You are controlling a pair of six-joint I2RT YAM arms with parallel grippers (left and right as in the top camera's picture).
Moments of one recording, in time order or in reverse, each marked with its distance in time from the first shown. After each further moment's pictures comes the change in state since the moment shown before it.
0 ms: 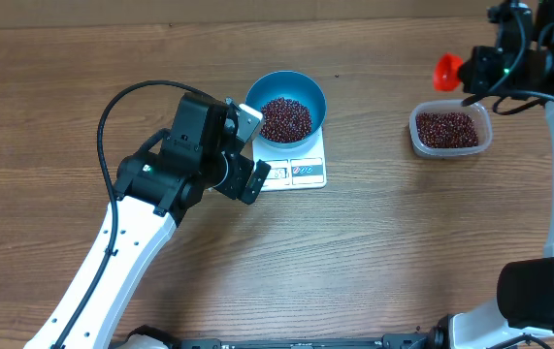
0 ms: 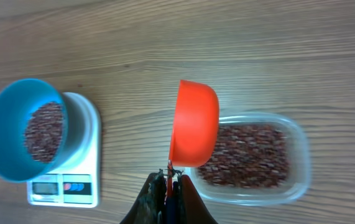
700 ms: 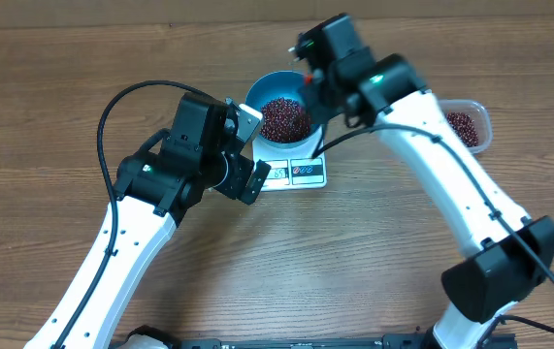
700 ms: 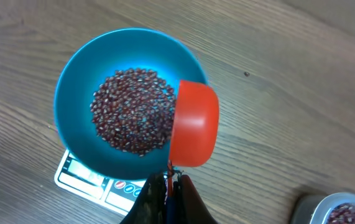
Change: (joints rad) left arm 0.000 0.000 0.000 0.000 0.000 0.000; right arm 0.635 0.124 -0.003 0.135 0.341 0.042
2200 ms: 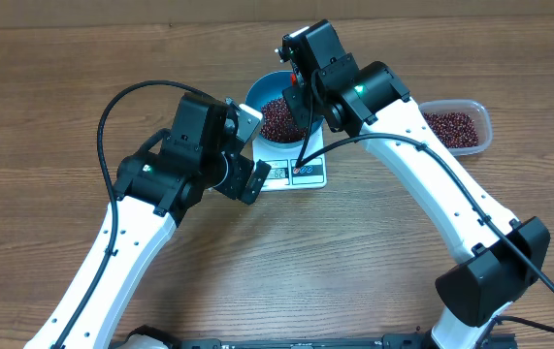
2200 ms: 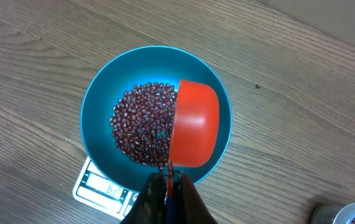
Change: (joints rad) left arm 0.000 0.000 0.000 0.000 0.000 0.000; right arm 0.099 0.009 0.000 0.044 0.081 0.060
